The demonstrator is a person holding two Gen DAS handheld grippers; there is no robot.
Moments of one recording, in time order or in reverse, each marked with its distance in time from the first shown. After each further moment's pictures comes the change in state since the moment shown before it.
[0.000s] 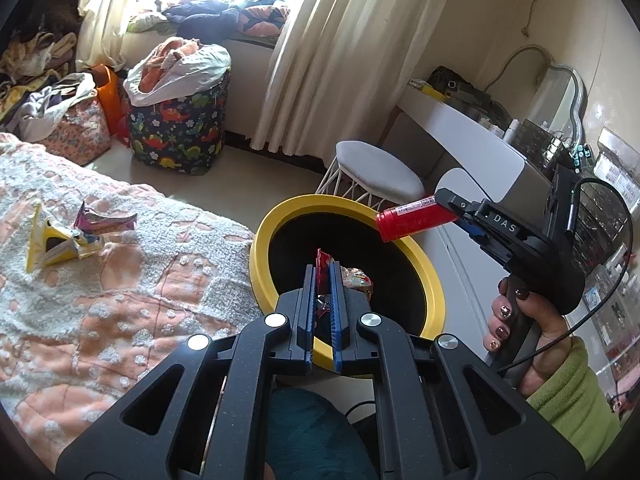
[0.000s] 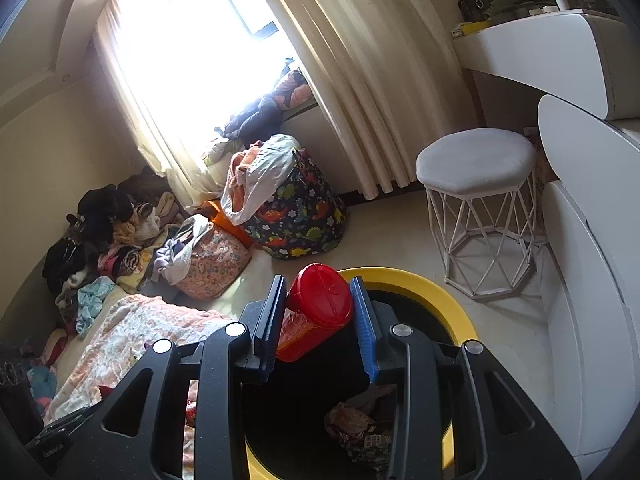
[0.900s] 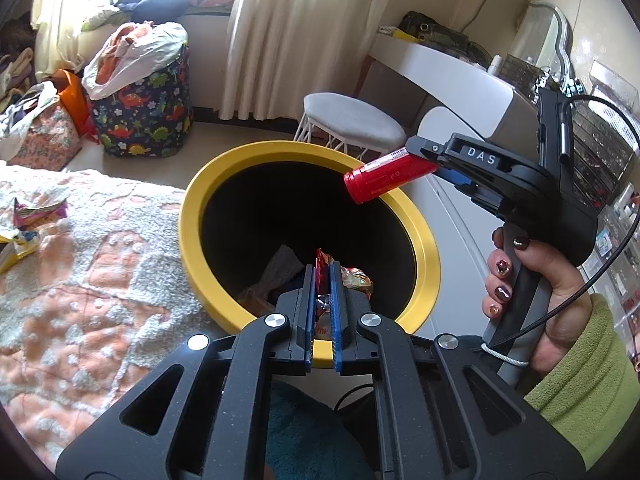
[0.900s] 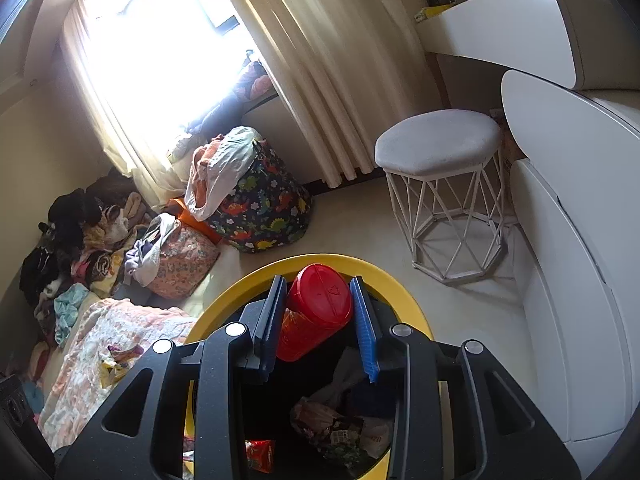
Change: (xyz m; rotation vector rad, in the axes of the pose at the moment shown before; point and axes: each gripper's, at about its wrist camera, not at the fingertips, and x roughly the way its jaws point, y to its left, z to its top) left arm 0.058 -0.043 -0.021 0.132 0.146 -0.035; right arm 0.013 -0.028 -0.010 0.059 0.039 -0.116
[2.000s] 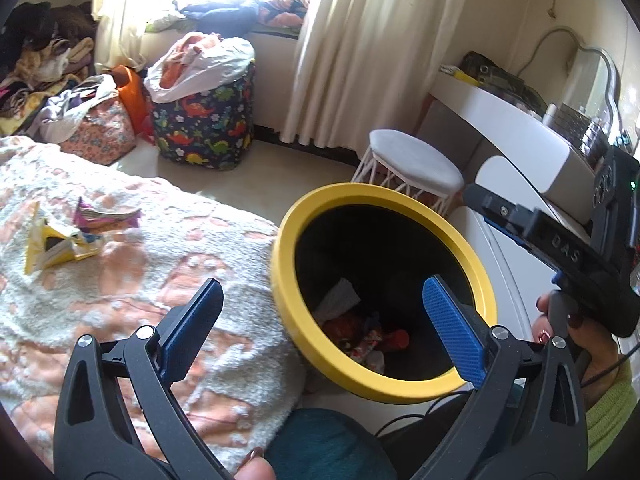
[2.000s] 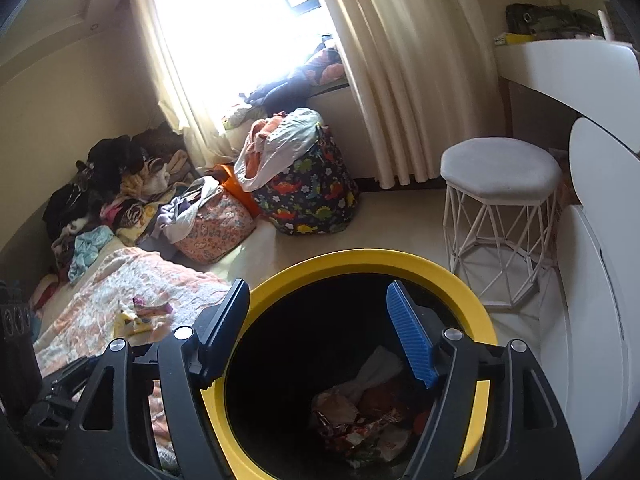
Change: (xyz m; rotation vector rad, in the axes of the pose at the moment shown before) left arm -0.023 0.047 0.012 -0.142 -0.121 0.181; right arm 0.001 0.061 -0.011 -0.243 0.027 0.141
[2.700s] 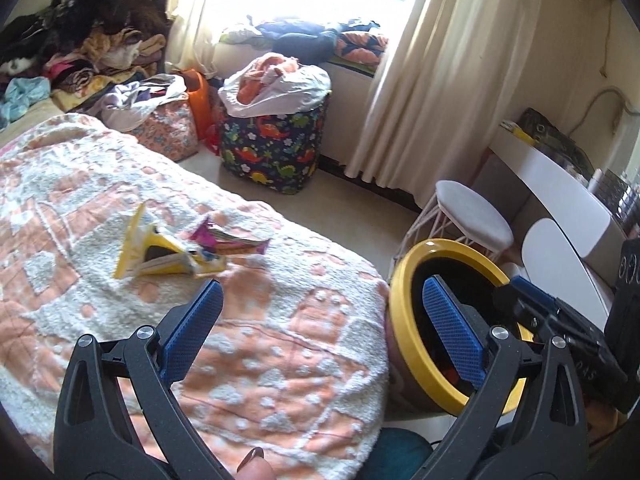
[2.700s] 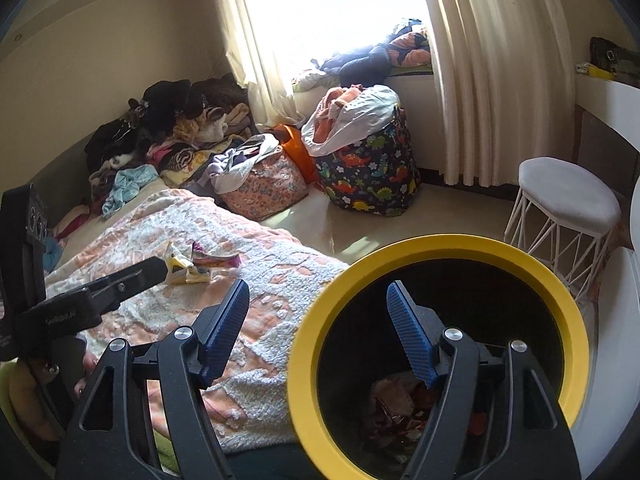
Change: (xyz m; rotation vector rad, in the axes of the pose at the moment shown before) left arm -0.044 0.092 0.012 -0.164 -0.117 0.152; right arm 0.025 0.096 -0.021 -0.209 0.101 0.146
